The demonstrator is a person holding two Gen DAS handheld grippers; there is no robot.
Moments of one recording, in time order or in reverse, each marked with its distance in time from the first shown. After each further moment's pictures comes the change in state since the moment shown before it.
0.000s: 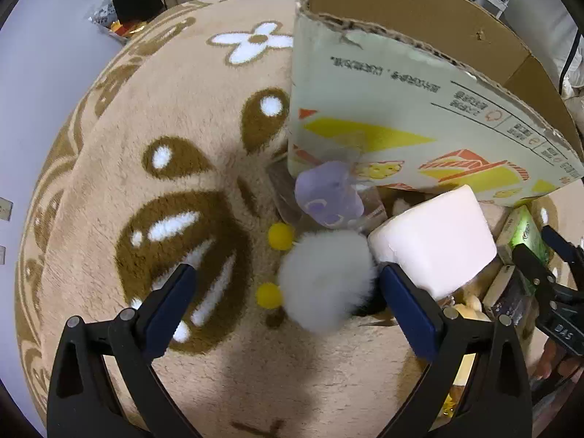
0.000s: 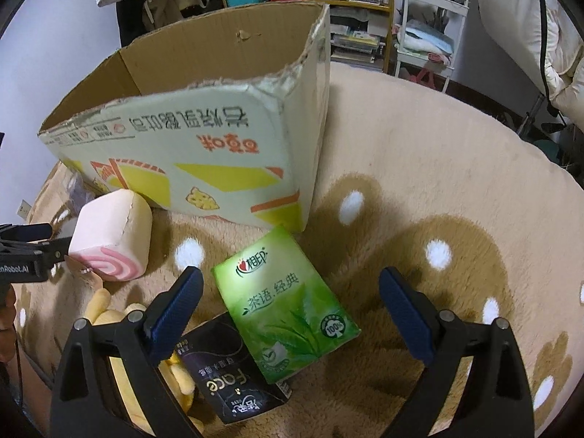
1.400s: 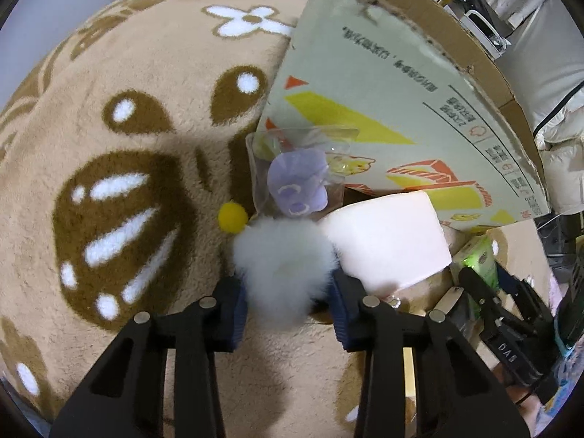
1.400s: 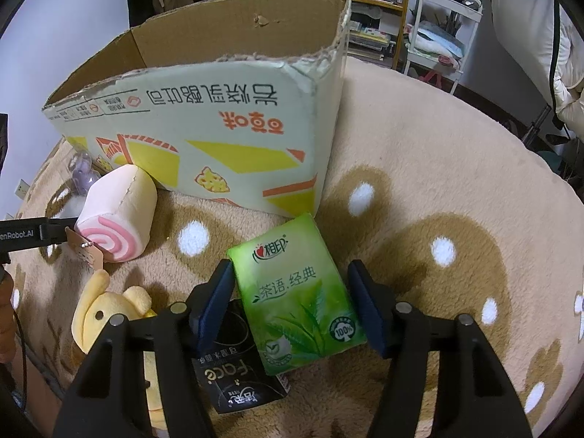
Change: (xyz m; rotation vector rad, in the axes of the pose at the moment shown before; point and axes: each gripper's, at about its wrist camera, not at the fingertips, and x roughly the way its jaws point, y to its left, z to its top) left arm 0.012 0.012 -0.023 -0.164 -0.010 -0.221; right arm -0.006 0.011 -0.006 -0.049 0.011 -0.002
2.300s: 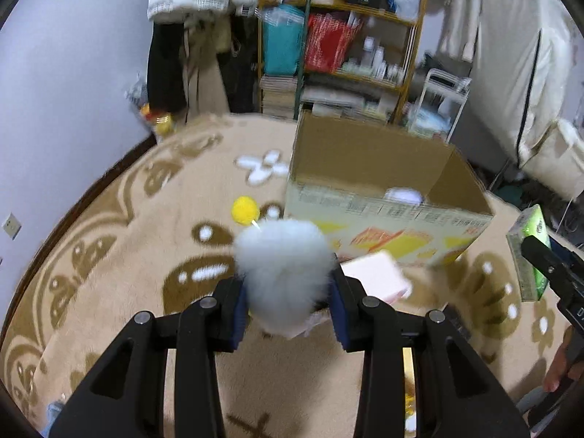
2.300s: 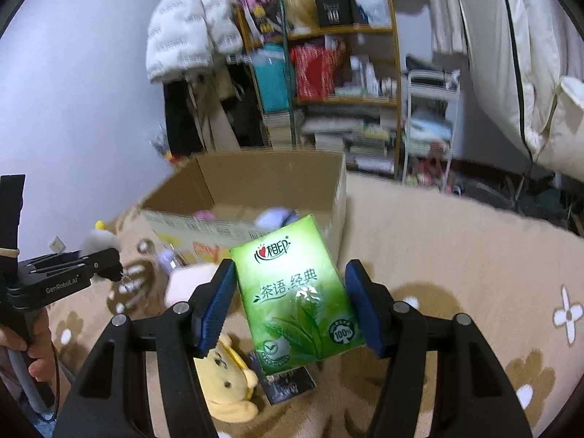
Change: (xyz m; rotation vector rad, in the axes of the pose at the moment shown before) left arm -0.138 -0.040 -0.044 0.175 -0.495 0.139; right arm -0.130 0.005 -0.013 0.030 -0.448 0.093
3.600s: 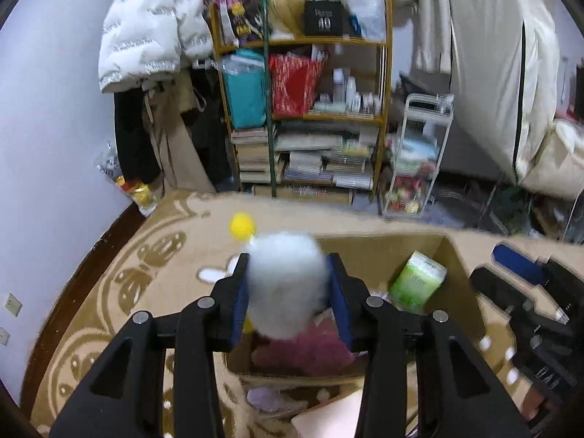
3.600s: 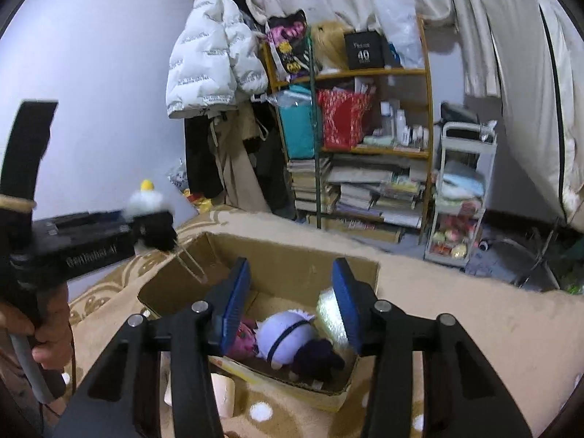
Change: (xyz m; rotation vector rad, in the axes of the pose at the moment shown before) left arm 0.060 -0.073 0.120 0.165 -0.081 0.015; right arm 0.073 0.004 0.072 -0.049 -0.082 0.088
